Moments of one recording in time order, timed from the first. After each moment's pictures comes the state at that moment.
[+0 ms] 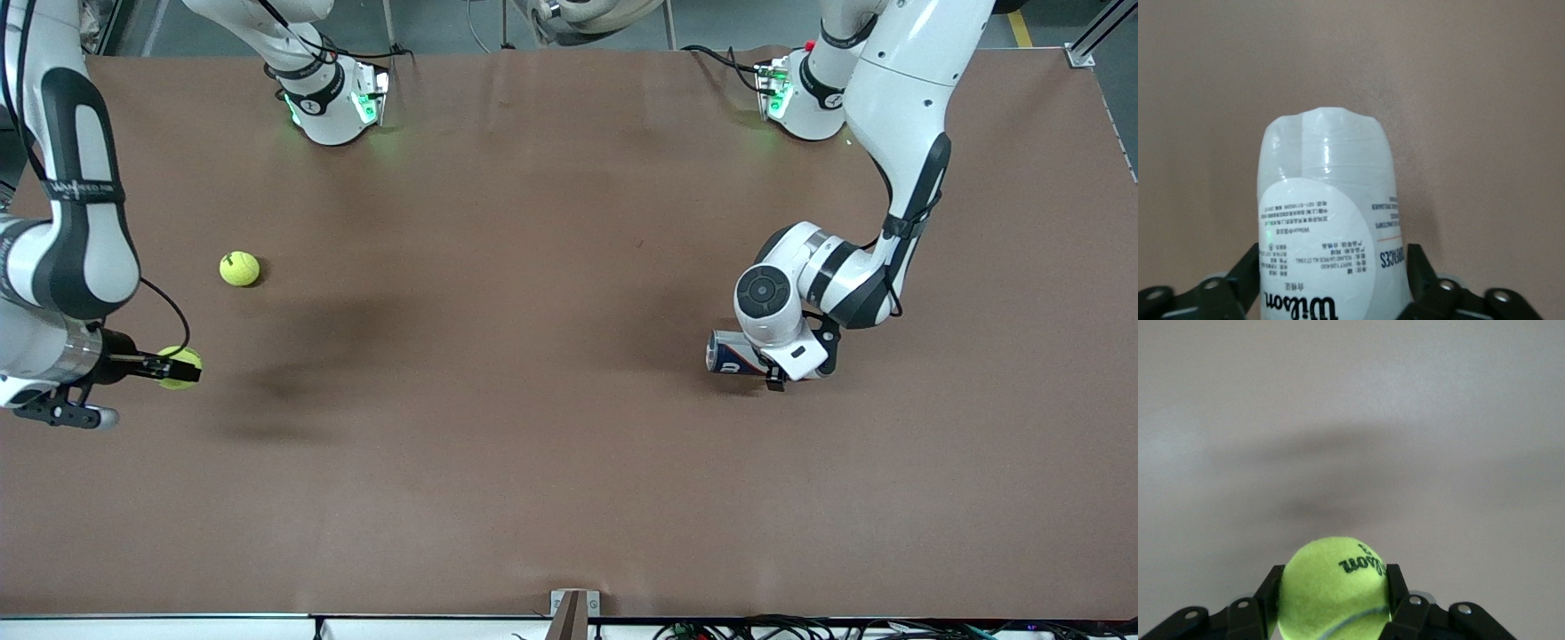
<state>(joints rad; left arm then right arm) -0.32 0.57 -0.06 -1.93 0.52 2.28 -2.11 -0.07 0.39 -0.12 -1.66 0.11 1.93 -0.04</state>
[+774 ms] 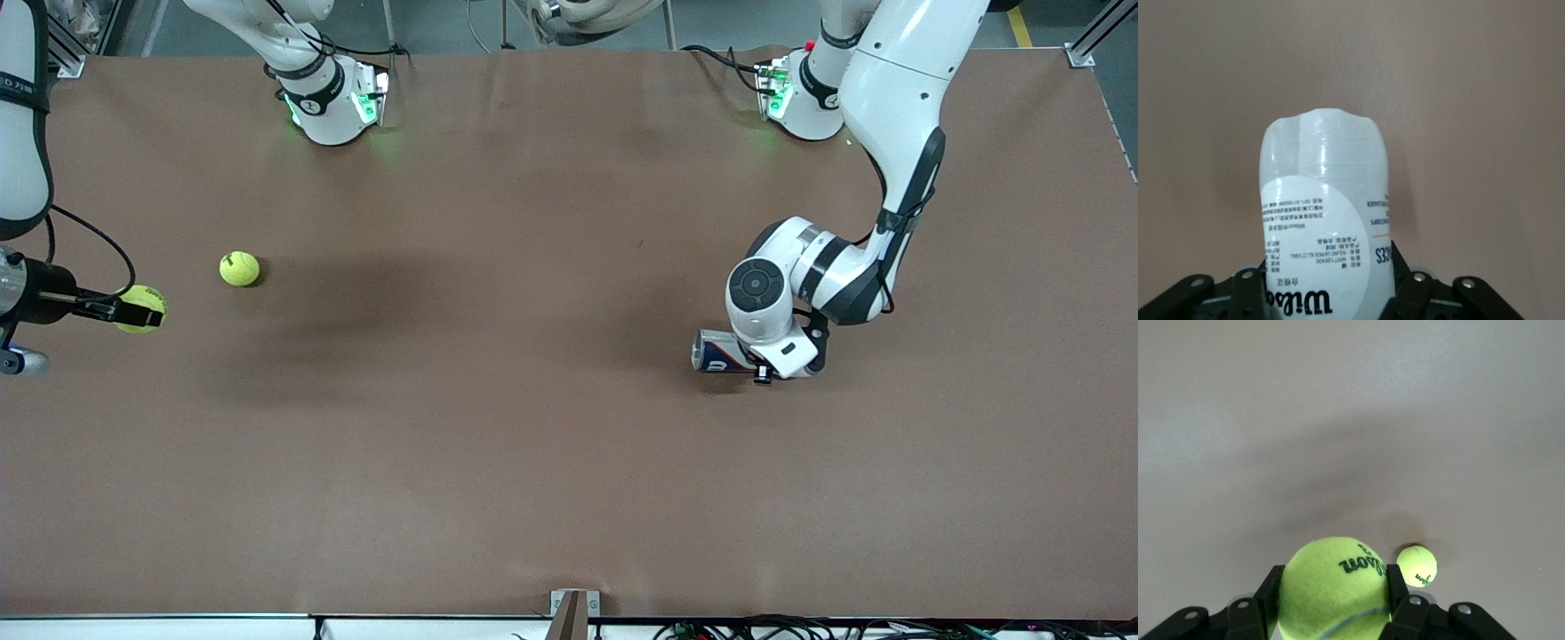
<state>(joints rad) -0.32 0.55 -0.11 -1.91 0.44 2.29 -2.12 -0.09 0.23 -0.13 -1.66 0.12 1.70 0.04</state>
